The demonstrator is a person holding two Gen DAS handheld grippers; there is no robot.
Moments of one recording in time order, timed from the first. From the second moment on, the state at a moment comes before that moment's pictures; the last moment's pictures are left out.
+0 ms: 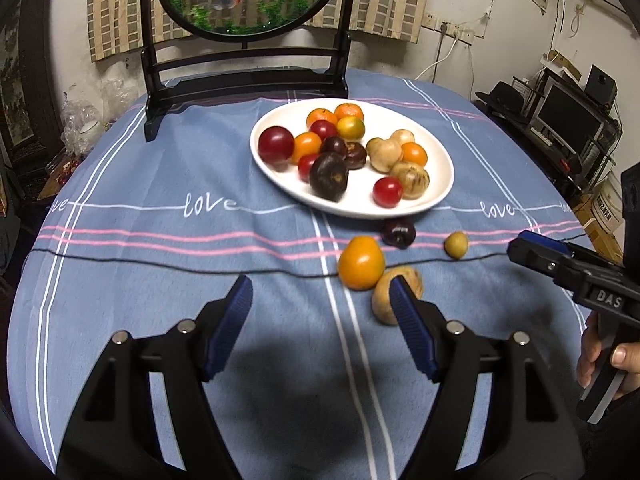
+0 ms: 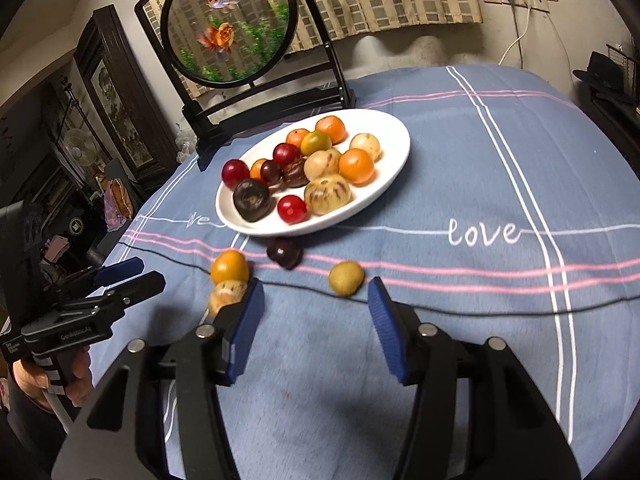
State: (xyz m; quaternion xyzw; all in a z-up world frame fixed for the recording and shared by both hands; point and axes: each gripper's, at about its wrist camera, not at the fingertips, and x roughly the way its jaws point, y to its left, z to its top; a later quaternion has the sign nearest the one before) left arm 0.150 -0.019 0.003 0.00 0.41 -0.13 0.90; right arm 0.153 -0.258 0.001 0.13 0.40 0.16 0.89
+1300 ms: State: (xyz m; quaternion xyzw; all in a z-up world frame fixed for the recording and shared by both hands) left arm 0.206 -0.066 -0.053 0.08 0.45 -0.18 0.87; right arm 0.151 -0.258 -0.011 0.08 0.41 0.16 0.89
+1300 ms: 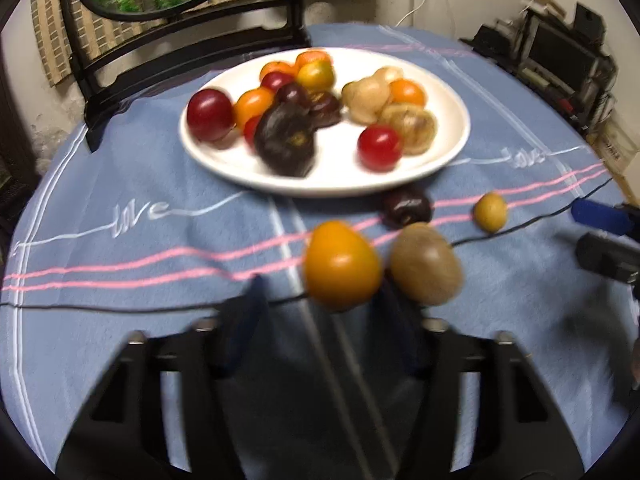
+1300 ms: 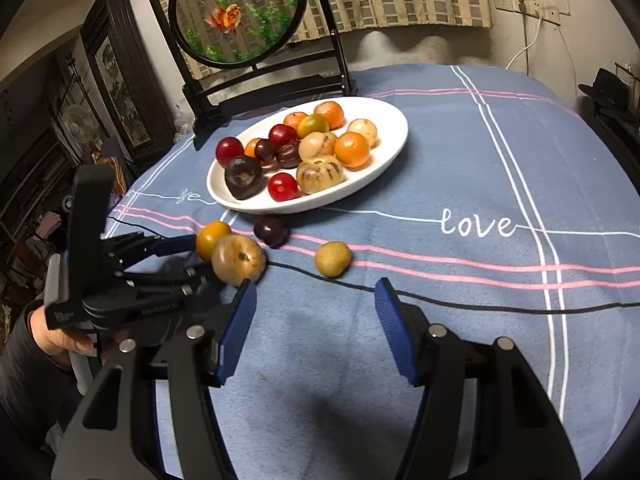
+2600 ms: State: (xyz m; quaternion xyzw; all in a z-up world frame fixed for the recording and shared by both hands) left arm 0.207 -0.062 0.025 0.06 0.39 -0.21 0.90; right arm 0.199 -0.215 0.042 -0.03 0.36 0.18 0.92
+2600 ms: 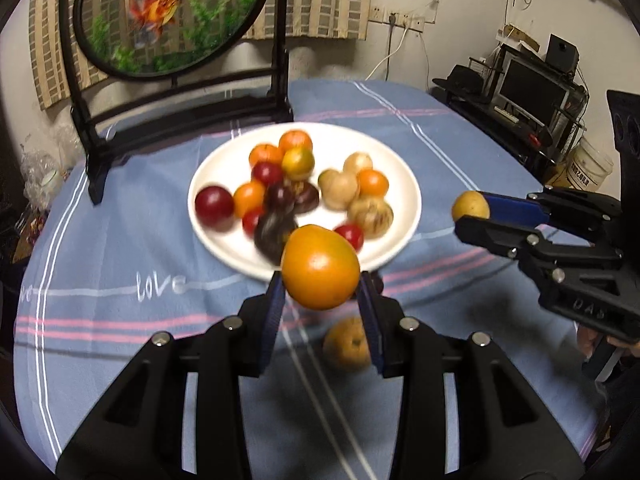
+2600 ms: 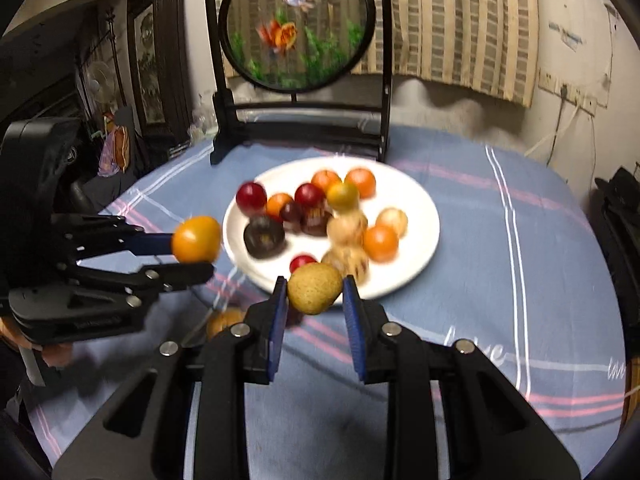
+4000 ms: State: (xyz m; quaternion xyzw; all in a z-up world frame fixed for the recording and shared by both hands) left arm 0.204 -0.062 0.012 0.03 0.40 -0.19 0.89; right arm 0.211 -0.234 0.022 0.01 0.38 0.16 0.91
